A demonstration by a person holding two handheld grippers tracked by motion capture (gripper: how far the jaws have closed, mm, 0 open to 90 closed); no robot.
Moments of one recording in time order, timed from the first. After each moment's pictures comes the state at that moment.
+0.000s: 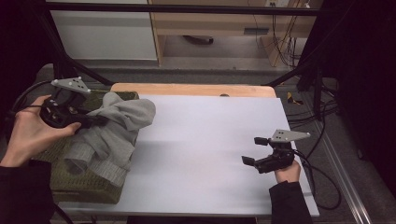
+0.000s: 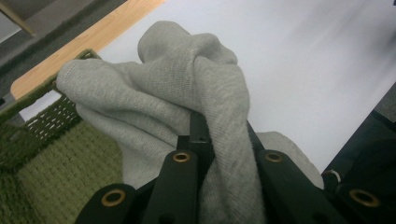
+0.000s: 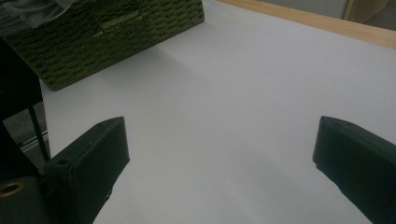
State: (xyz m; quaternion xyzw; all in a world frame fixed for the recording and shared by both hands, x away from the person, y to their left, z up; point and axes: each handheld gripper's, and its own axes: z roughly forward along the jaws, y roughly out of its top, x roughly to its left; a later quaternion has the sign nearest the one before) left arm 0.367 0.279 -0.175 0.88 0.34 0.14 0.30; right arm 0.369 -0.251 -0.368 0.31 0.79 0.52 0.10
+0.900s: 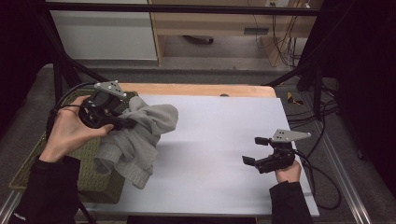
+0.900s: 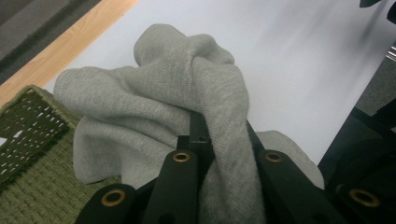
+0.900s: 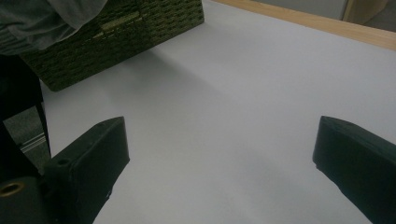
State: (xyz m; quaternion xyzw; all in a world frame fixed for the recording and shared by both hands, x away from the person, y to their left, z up) left arm 0.380 0.218 -0.189 0.90 0.29 0.11 0.29; right arm 0.369 -0.252 -0.367 0.31 0.79 0.52 0.10
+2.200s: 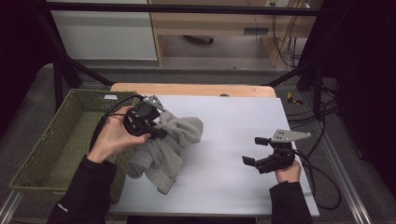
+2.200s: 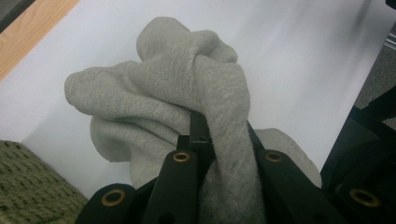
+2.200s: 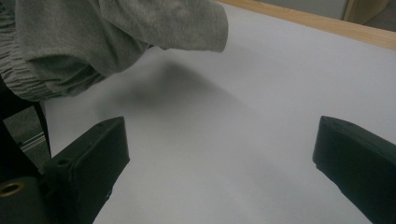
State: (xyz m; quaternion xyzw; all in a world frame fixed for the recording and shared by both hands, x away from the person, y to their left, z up) left arm 0.398 0.150 -0.239 0.92 0.25 0.08 0.27; right arm 0.368 -0.252 -0.367 0.31 0.79 0.52 0.10
